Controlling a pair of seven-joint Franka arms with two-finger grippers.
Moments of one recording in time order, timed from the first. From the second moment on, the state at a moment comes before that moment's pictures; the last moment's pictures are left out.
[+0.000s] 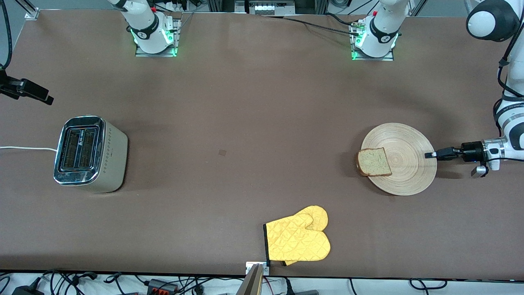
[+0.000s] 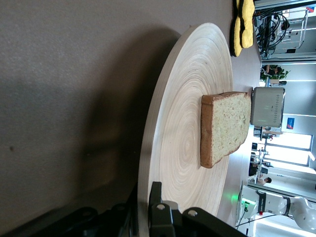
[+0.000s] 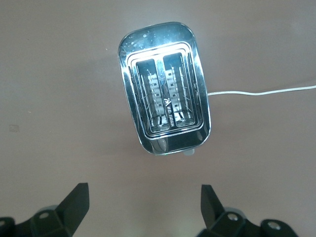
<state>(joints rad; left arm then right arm) 0.60 0.94 0.01 -1.46 -0.80 1.59 0.93 -0.02 0.00 -0.11 -1.66 -0.01 1.60 0.04</state>
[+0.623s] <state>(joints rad) 0.49 0.90 -0.02 -1.44 -0.79 1.43 0.90 -0.02 0.00 -0.11 -1.66 -0.01 1.60 0.04</state>
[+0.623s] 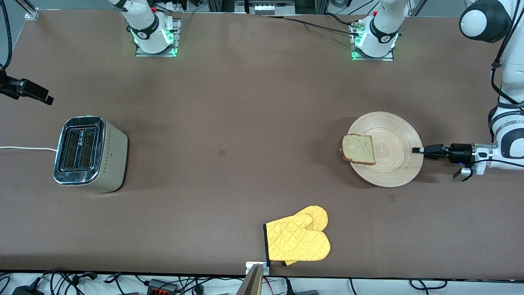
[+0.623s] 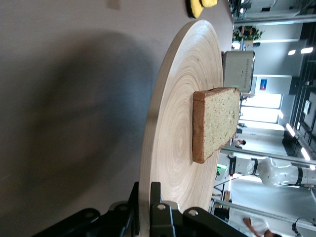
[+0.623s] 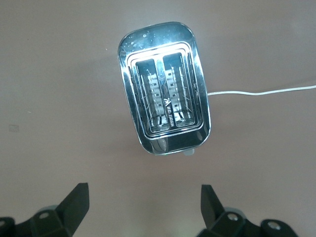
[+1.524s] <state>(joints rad) 0.11 0.67 -0.40 -1.85 -1.14 2.14 0.67 -0.02 0.00 -0.11 -1.66 -0.01 1.60 0.03</state>
